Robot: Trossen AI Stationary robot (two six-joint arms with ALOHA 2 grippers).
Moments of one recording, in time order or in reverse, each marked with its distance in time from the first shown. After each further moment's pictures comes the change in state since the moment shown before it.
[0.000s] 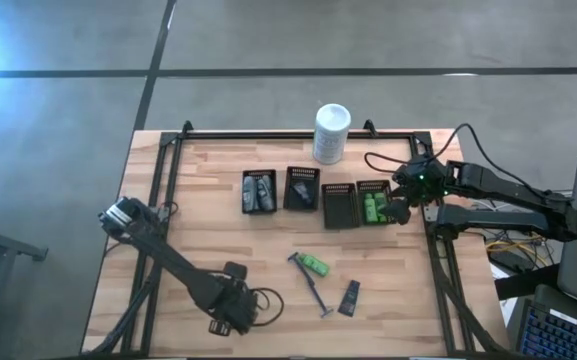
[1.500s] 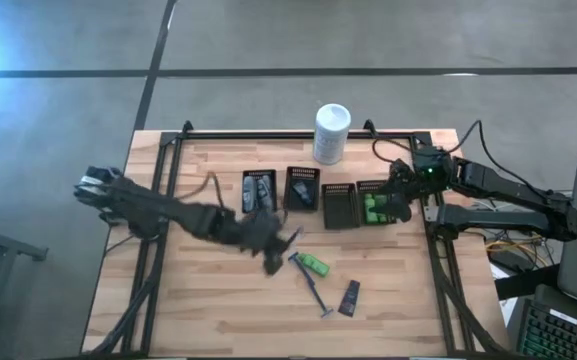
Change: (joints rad) left arm 0.391 -0.344 -0.128 0.555 -0.171 -0.256; right arm 0.006 -0.002 0.024 0.302 -0.221 0.025
